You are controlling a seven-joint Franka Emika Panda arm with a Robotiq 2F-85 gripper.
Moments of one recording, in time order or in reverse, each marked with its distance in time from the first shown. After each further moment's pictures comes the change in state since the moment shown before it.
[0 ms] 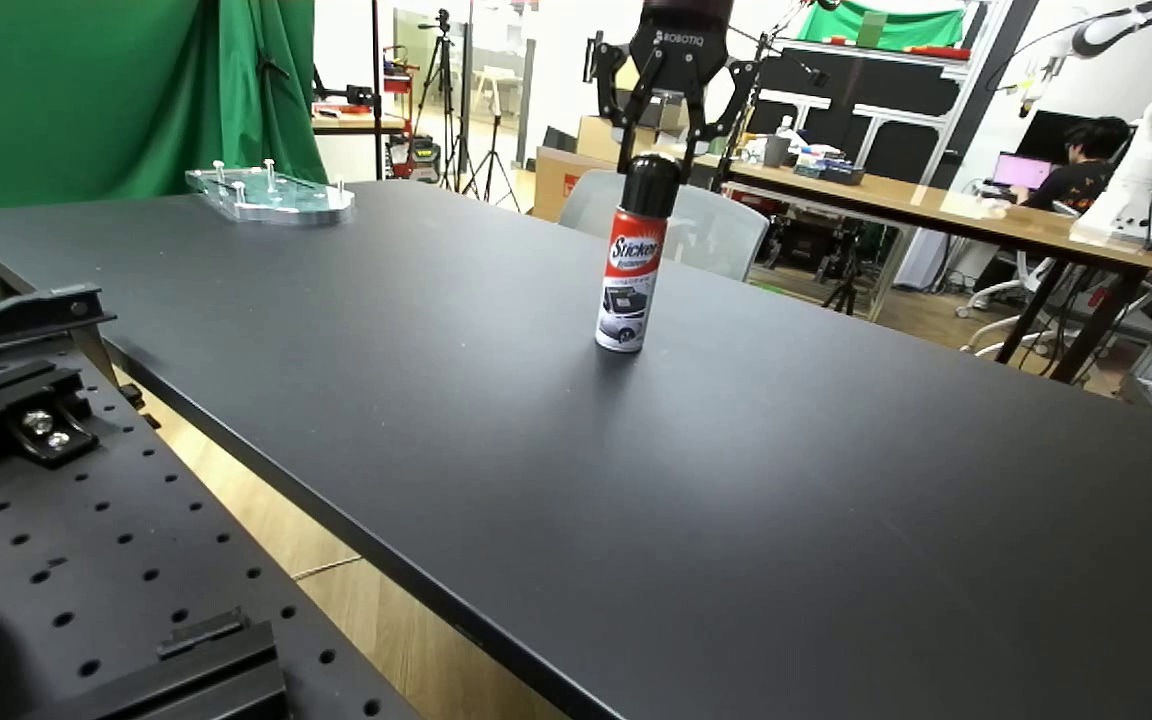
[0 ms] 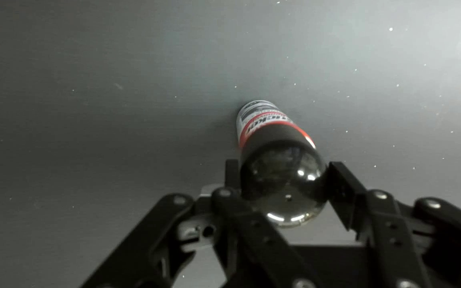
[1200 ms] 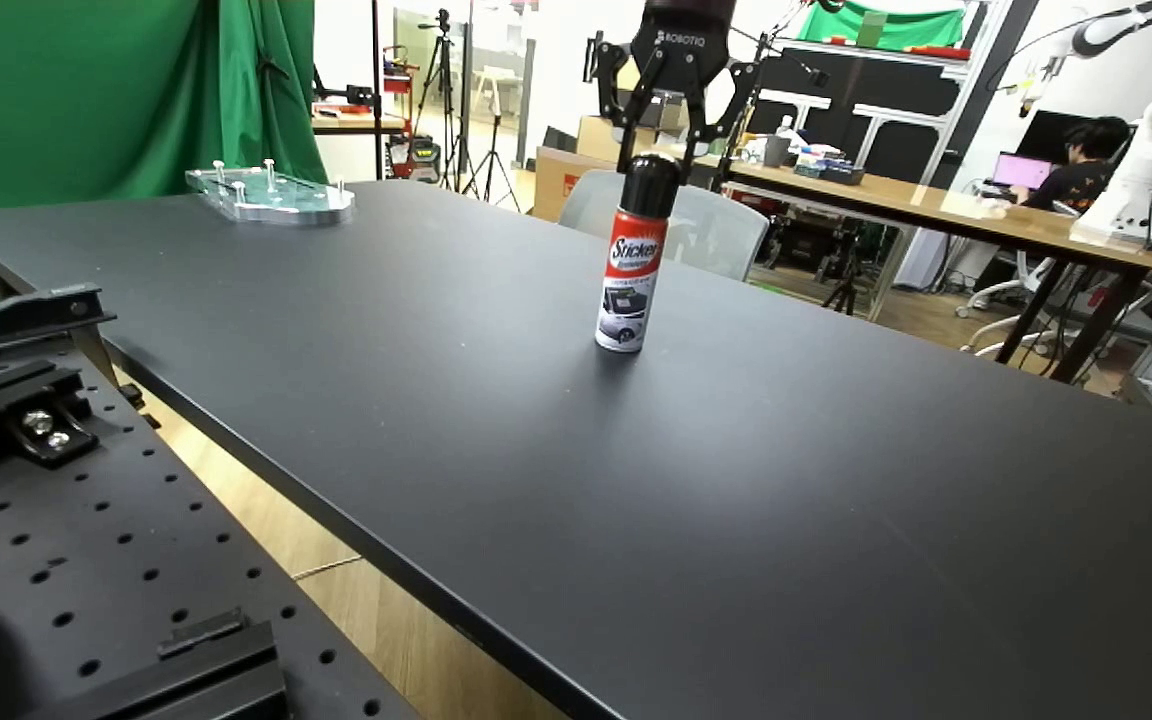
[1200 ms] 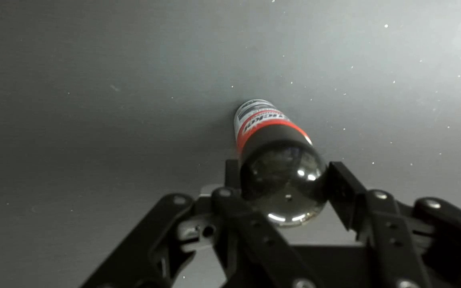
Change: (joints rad) arm -0.008 0.000 0.002 -0.001 0.021 0.001 -0.003
